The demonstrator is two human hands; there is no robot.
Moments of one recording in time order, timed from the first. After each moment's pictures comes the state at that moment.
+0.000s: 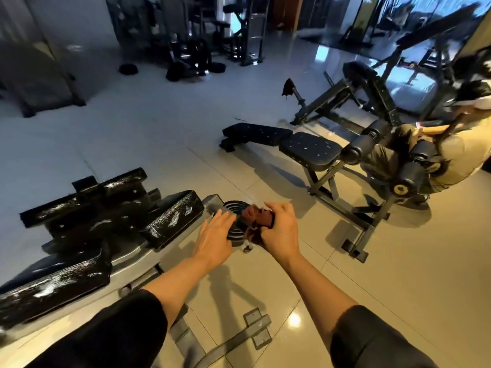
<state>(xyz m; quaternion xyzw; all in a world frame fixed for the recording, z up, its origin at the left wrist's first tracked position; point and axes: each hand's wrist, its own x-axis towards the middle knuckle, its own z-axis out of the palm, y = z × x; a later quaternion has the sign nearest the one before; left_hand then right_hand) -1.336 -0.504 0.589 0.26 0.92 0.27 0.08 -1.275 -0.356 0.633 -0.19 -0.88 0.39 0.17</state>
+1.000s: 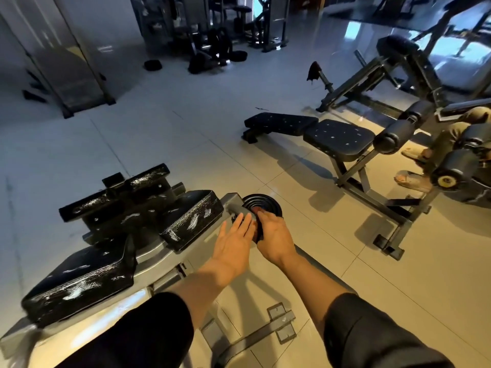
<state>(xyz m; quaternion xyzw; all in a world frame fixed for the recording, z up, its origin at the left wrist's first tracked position) -1.331 -0.495 0.589 0.29 0.95 -0.03 0.12 -1.314 -0.371 0.581 -0.08 -0.96 0.25 -0.03</state>
